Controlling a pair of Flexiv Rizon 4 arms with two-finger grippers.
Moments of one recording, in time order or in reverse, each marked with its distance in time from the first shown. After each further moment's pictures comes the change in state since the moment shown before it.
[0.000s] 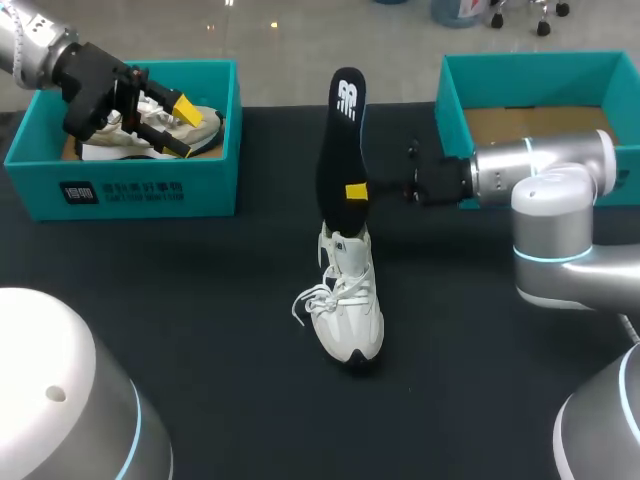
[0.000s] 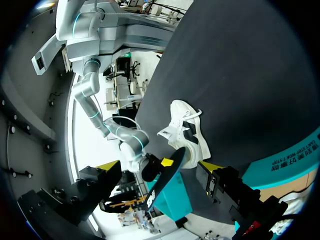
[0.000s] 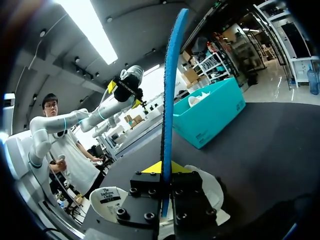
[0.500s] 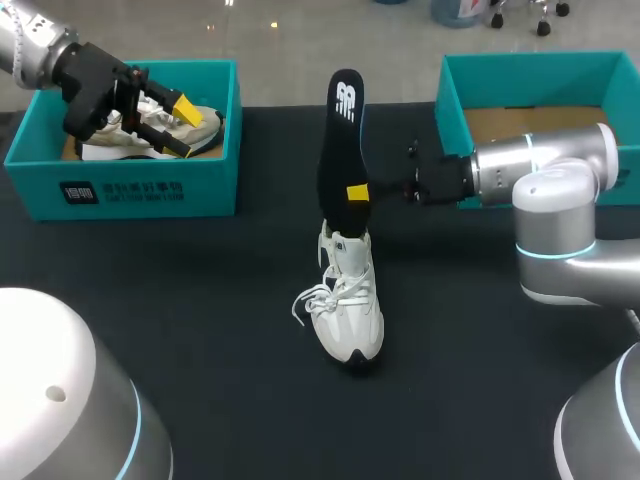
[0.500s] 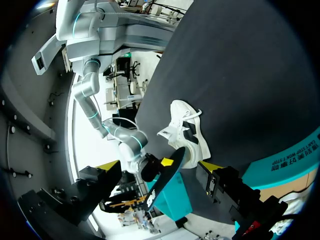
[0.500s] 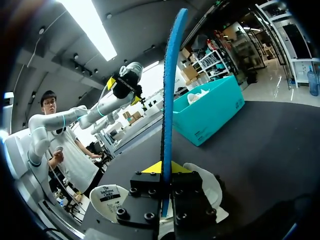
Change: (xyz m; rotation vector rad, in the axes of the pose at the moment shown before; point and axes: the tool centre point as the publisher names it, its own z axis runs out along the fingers) left arm 0.000 0.000 0.000 0.000 0.000 0.000; right arm -0.001 -0.001 -0.002 0.030 -0.015 -0.003
